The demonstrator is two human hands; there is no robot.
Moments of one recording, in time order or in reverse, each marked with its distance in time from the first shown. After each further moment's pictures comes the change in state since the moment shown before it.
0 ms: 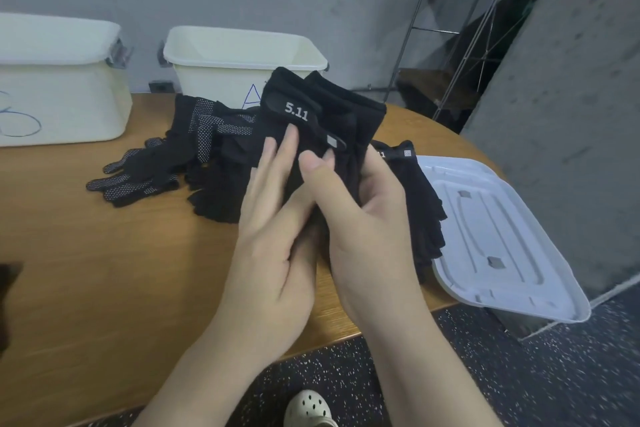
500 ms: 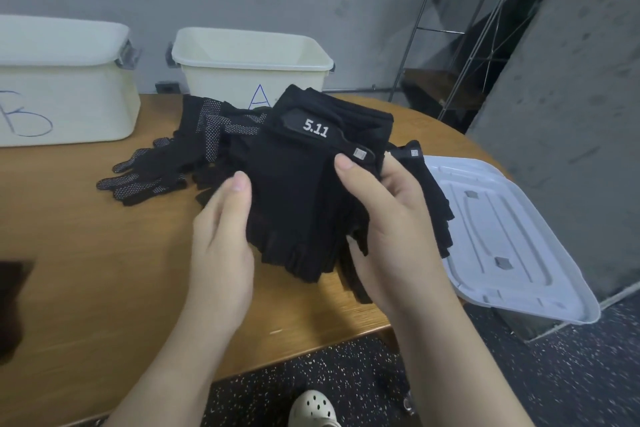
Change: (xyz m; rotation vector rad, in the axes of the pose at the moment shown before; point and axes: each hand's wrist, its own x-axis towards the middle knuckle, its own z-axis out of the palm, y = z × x) left_hand 0.001 -0.034 -0.019 -0.549 0.279 -0.502; right_hand 0.007 -0.002 -0.017 0.066 0.020 0.165
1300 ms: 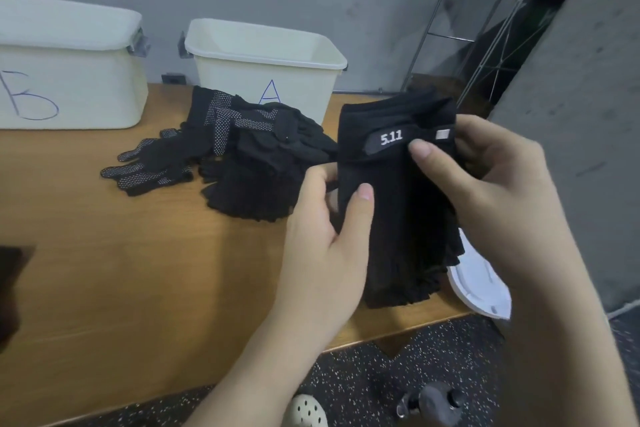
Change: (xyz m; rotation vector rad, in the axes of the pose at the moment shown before) left_hand -0.020 0.018 0.065 0.126 -0.125 0.064; right_hand 0.016 -0.056 -0.047 -0.777 -0.005 -0.303
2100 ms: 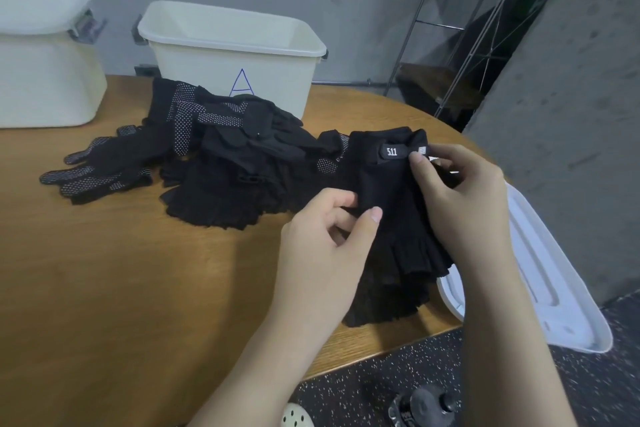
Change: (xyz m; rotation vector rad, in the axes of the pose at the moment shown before) left_hand 0.019 -0.045 0.028 0.189 -0.047 -0.140; right_hand 0.024 0.088 -0.002 -0.360 0.317 0.217
